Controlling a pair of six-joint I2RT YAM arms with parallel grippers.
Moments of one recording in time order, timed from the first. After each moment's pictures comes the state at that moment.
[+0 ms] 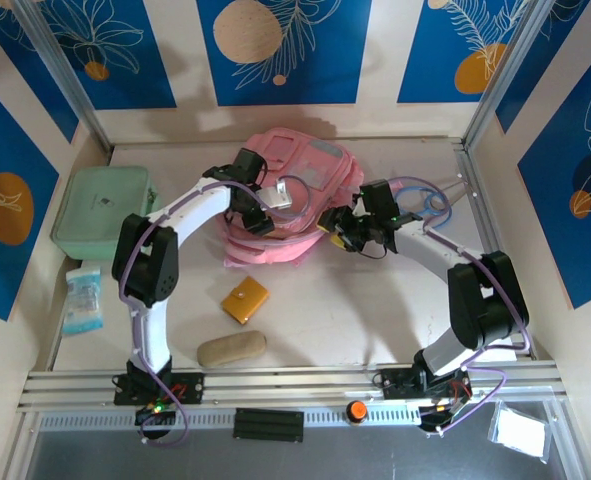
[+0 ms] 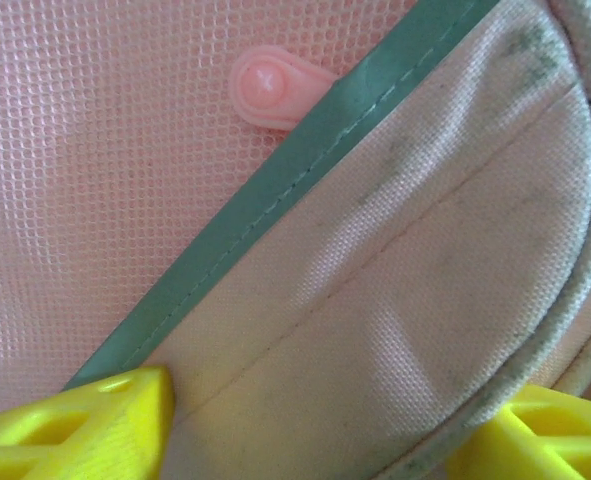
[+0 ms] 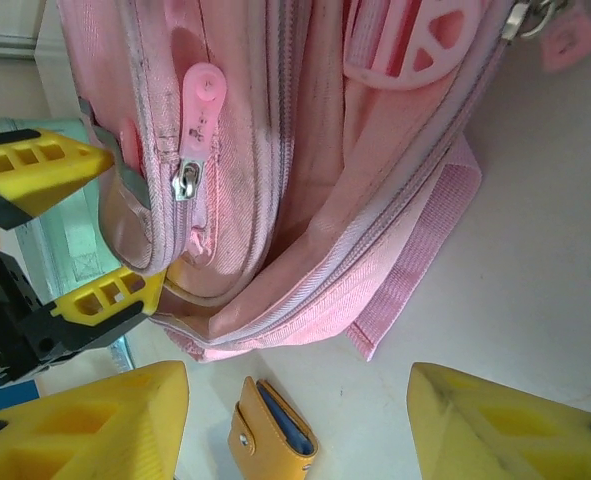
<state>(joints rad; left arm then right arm) -0.47 2.00 1.63 -0.77 0.15 0.80 0.34 1.56 0.96 -0.26 -0.49 0.95</state>
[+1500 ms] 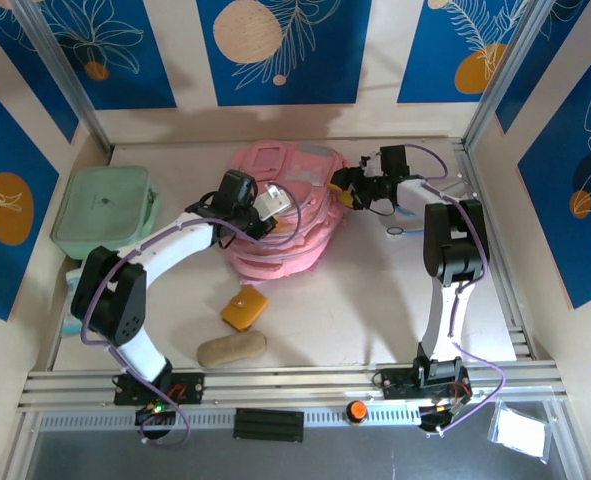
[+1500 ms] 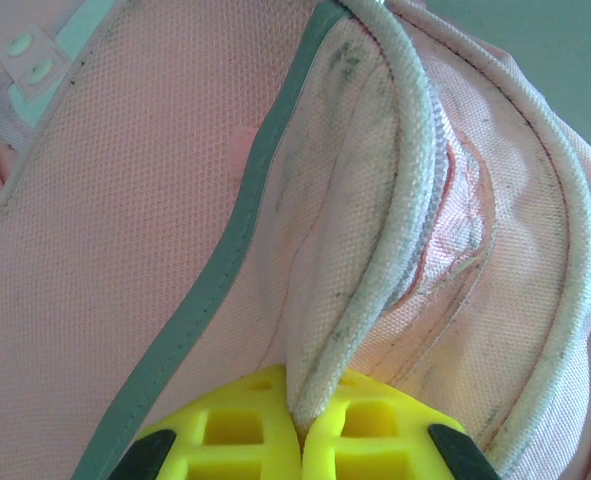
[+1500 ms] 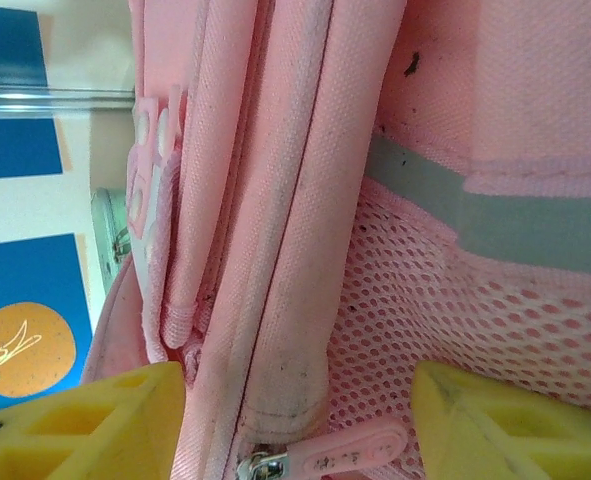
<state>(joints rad) -0.53 1.66 1.19 -0.31 0.23 0.50 0.12 2.07 1.43 -0.19 -0.82 0.79</state>
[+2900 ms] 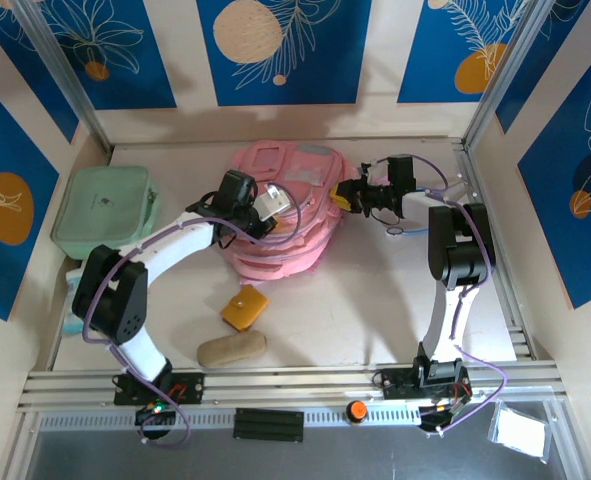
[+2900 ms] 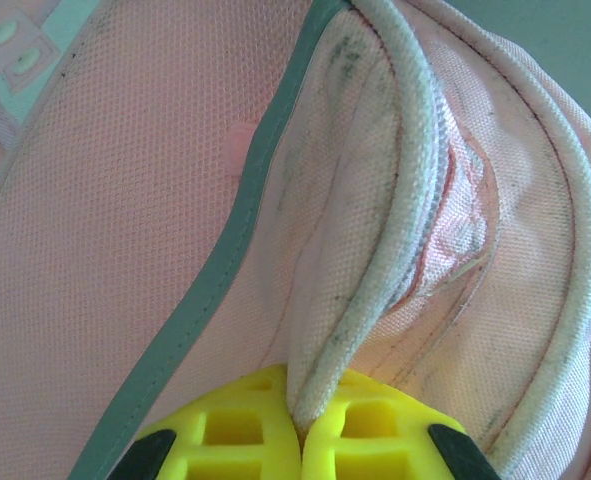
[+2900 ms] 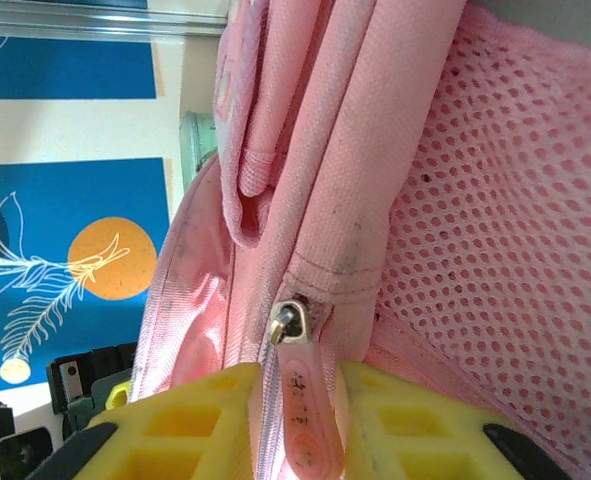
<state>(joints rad) -0.52 1.67 1.19 -0.32 0.24 0.49 0.09 2.01 1.26 0.02 -1.06 0.83</state>
